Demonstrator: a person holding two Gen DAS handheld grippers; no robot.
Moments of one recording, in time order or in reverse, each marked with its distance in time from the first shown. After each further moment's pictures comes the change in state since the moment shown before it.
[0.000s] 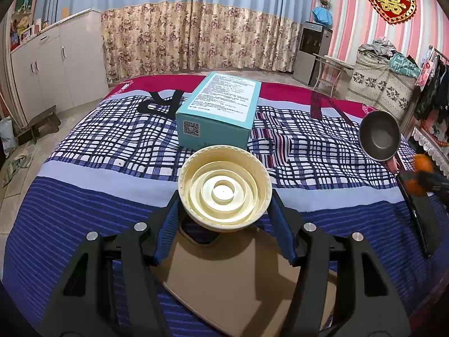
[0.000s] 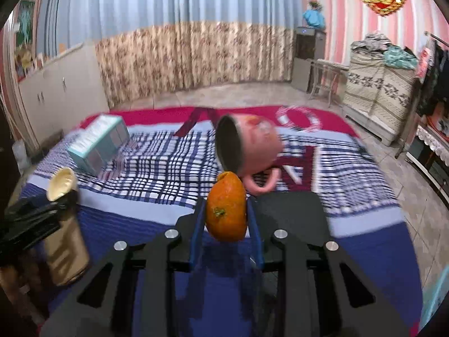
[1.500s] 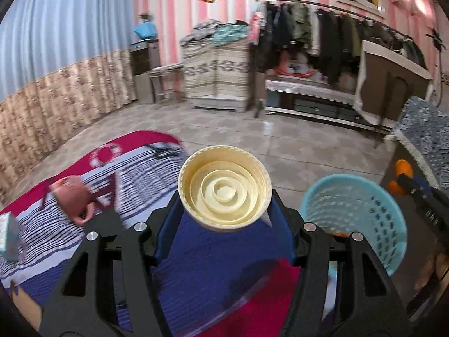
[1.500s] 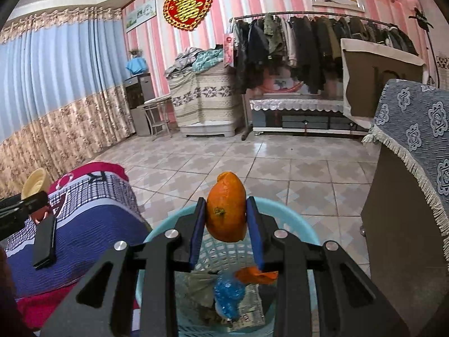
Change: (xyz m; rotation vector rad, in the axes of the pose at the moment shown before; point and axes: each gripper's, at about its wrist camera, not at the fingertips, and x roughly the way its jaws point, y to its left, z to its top) left arm -0.161 -0.391 -0.054 0.580 -0.100 -0.584; right arm -0.249 -0.305 -0.160 0.536 -0.249 -0.619
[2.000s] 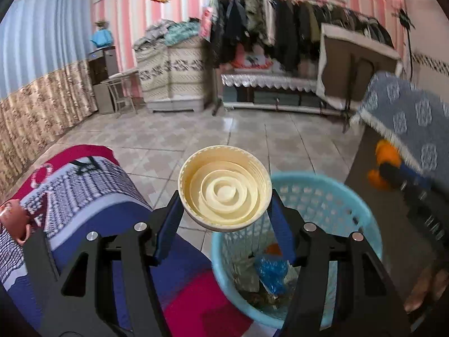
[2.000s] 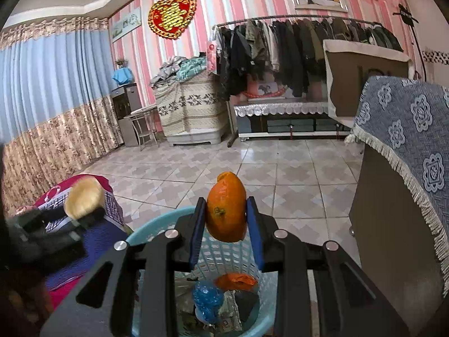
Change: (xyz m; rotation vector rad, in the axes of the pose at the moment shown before) left arm 0.055 -0.109 -0.008 0.119 0.027 -0.144; right arm -0.003 -0.038 0.005 0.056 -0.026 -0.054
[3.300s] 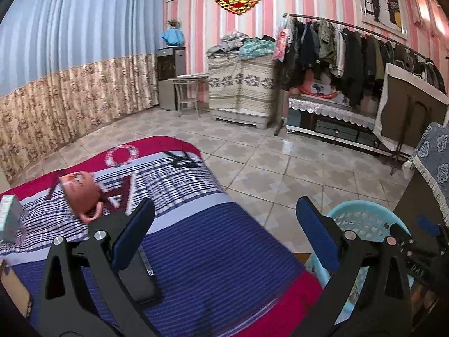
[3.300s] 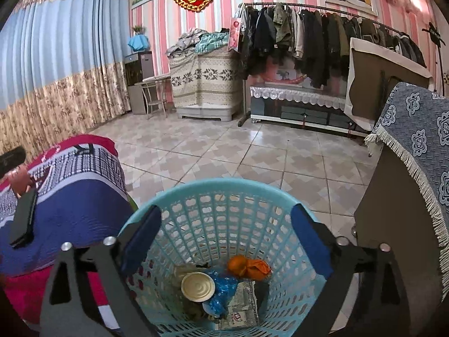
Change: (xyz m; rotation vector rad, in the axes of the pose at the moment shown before) left arm -0.071 0.128 -0.010 -0.236 -0.103 0.271; right arm 0.028 0.051 -0.019 -0.150 0.102 0.018
